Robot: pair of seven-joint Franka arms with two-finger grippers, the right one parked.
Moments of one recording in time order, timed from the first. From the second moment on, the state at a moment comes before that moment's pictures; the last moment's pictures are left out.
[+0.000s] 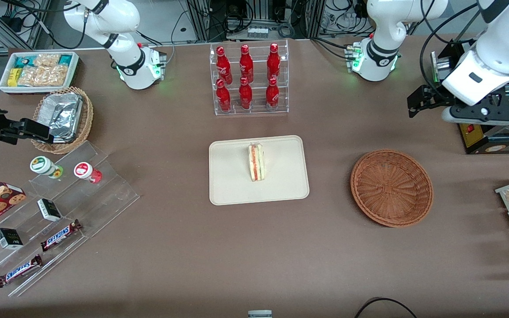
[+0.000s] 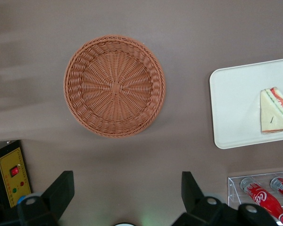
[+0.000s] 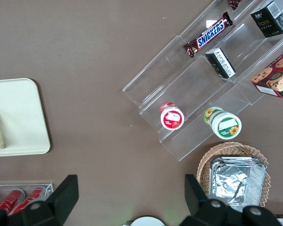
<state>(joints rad) -0.07 -0.11 -0.10 -1.70 -0.03 1.56 -0.08</state>
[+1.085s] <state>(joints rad) -0.06 0.03 -0.06 -1.50 0.00 1.55 -0.08</state>
